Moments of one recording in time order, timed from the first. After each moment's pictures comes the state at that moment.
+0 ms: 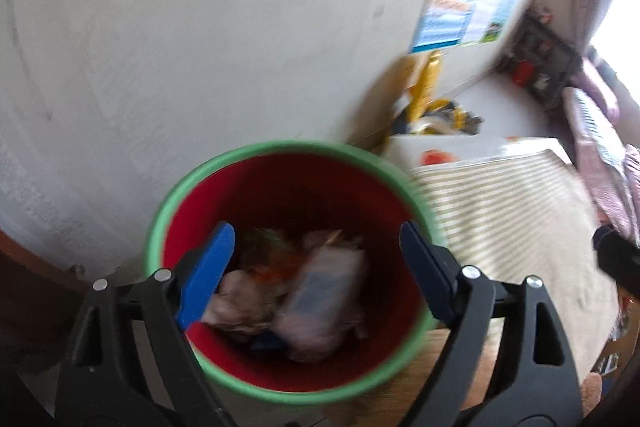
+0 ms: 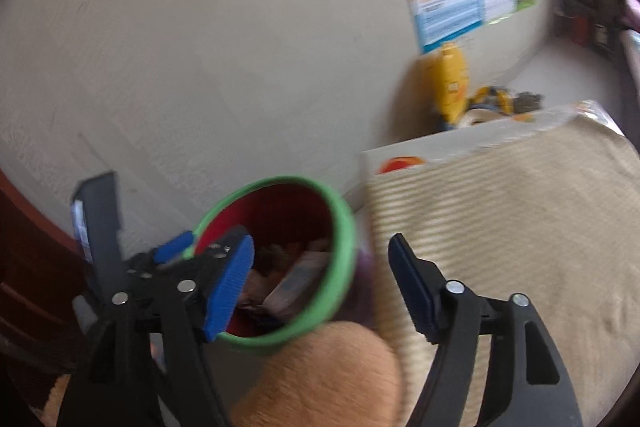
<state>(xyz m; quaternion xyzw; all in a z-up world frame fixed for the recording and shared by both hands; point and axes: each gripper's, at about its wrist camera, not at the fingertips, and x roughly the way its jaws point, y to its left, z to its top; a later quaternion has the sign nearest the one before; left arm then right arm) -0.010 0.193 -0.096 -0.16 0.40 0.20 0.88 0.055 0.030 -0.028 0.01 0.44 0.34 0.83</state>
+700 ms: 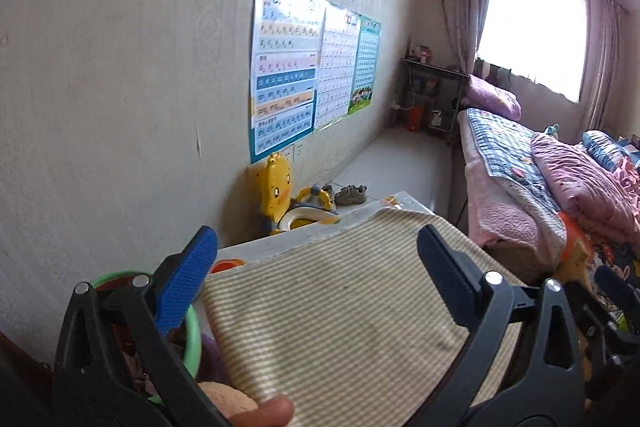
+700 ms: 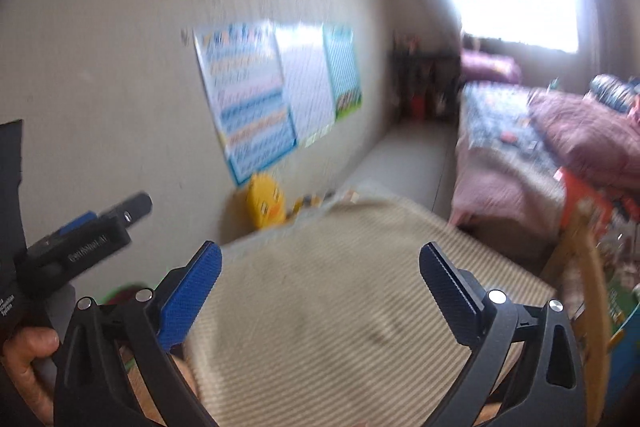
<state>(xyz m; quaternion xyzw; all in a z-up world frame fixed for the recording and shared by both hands) 0.020 -0.023 0.041 -0.06 0.24 0.07 0.97 -0.008 -0.218 0.051 0.07 0.21 0.11 0.97</state>
